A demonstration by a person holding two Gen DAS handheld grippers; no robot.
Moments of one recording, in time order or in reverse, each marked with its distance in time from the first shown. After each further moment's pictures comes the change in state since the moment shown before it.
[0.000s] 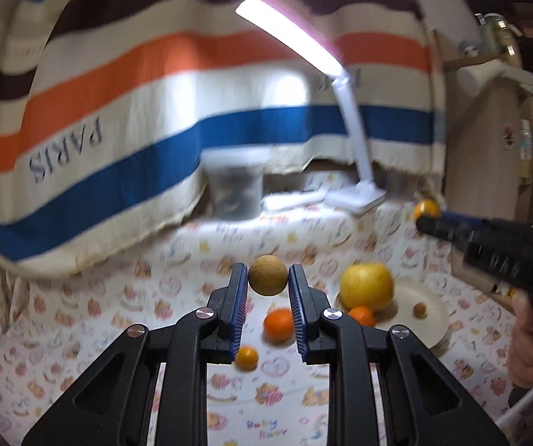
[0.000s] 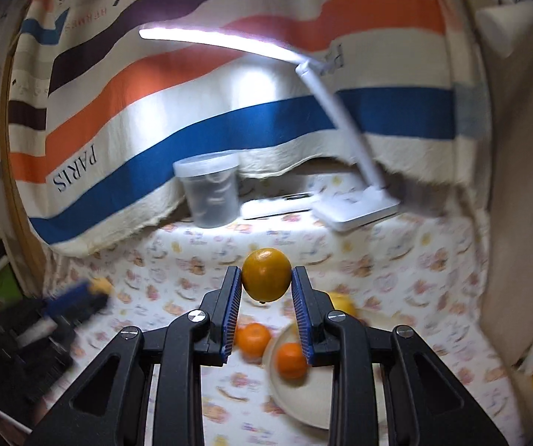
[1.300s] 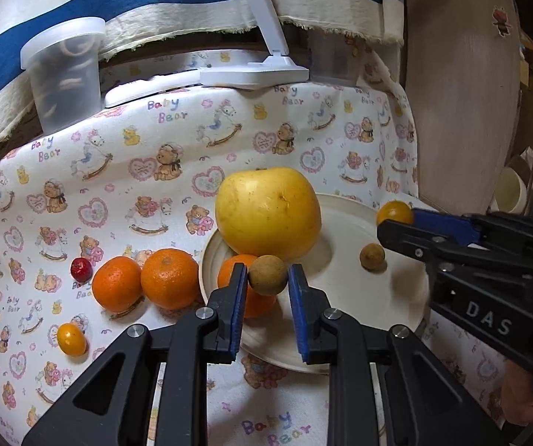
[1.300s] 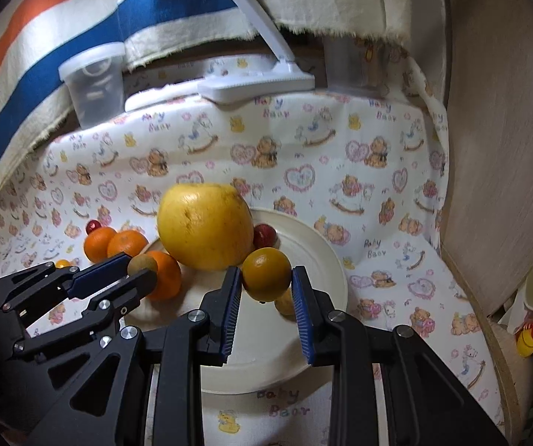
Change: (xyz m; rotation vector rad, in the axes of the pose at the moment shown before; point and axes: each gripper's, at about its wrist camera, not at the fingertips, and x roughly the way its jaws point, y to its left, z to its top) left arm 0.140 -0.120 -0.054 0.053 0.337 -0.185; right arm 0.073 -0.091 -0.069 0.098 0.337 -0.150
